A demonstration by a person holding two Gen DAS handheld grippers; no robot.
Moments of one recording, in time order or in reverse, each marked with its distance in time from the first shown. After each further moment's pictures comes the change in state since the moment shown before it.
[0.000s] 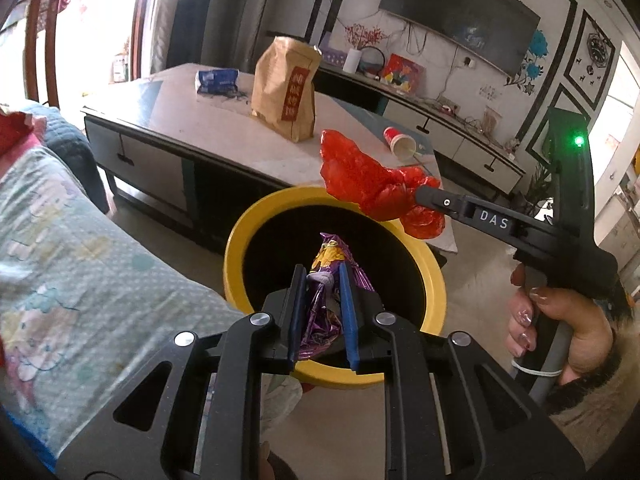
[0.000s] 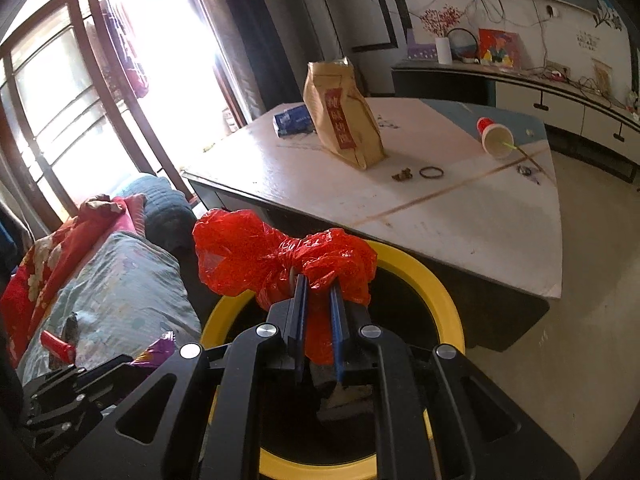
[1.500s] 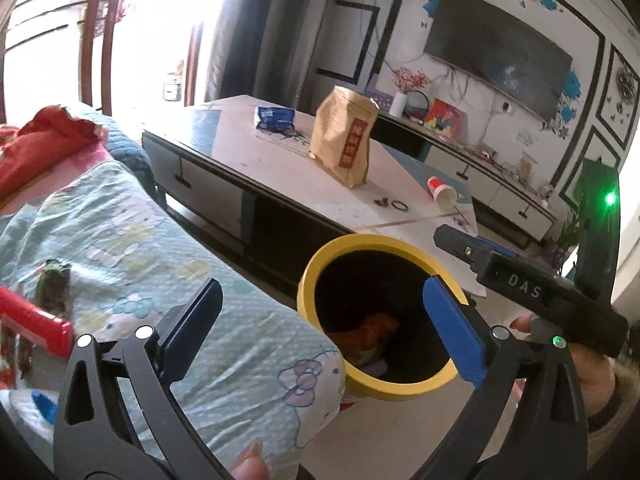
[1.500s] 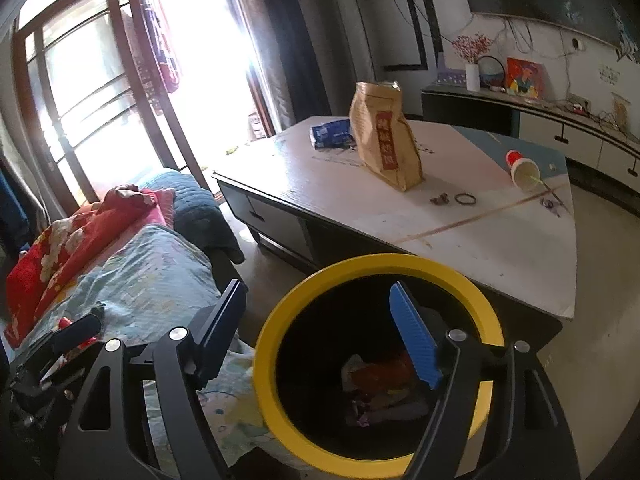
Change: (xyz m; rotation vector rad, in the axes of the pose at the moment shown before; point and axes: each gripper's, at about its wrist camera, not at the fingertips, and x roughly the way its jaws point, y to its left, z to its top) left arm -0.076 0.035 0.008 -0.102 -0.159 0.151; right arm -0.028 0.073 0.000 -0.107 -0.060 0.053
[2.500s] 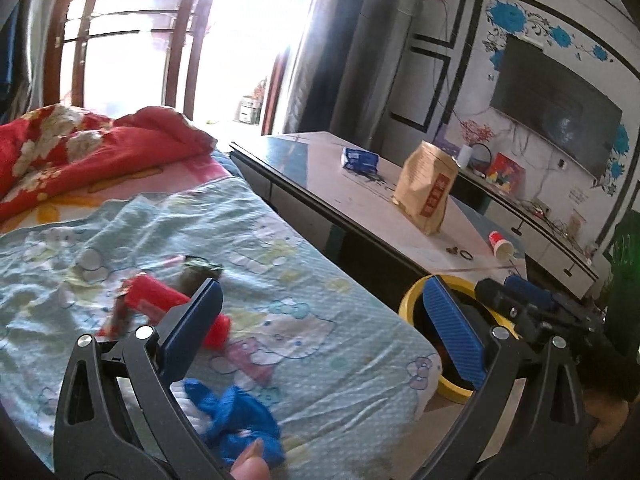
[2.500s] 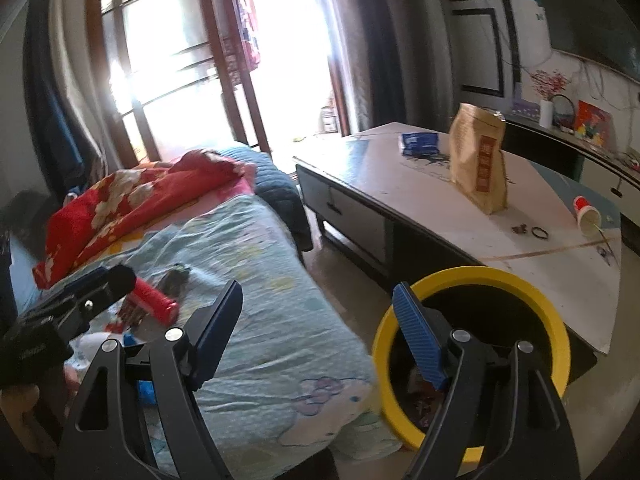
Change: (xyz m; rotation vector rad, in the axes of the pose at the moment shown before) left arm -0.088 0.088 -0.009 -0.132 -0.148 0.210; right arm -0.018 0.117 -0.018 -0.205 0.012 0.183
